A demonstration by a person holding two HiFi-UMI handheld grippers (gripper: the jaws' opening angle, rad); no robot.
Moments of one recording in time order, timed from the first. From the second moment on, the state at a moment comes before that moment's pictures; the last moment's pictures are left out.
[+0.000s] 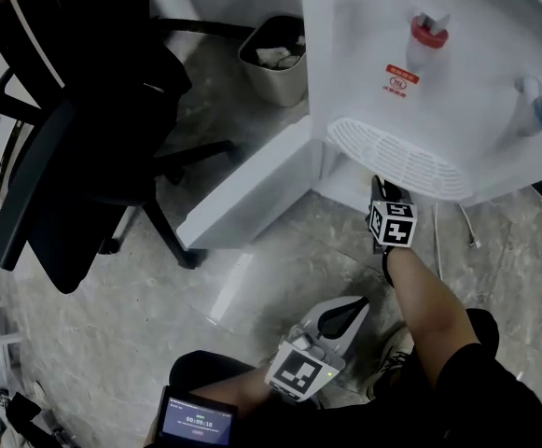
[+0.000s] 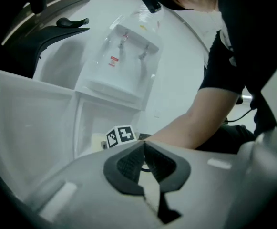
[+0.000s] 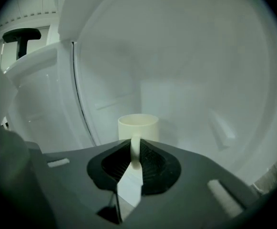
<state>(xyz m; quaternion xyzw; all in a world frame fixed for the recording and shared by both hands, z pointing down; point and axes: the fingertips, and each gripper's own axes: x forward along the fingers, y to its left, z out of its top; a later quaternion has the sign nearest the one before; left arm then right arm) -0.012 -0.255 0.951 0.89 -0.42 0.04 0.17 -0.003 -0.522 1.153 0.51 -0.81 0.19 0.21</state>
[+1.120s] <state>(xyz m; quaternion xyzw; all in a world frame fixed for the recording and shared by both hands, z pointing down) -0.013 -0.259 0.952 0.90 -0.40 0.06 0.17 -0.003 -0.540 1.181 0.49 -0.82 0.21 0.23</state>
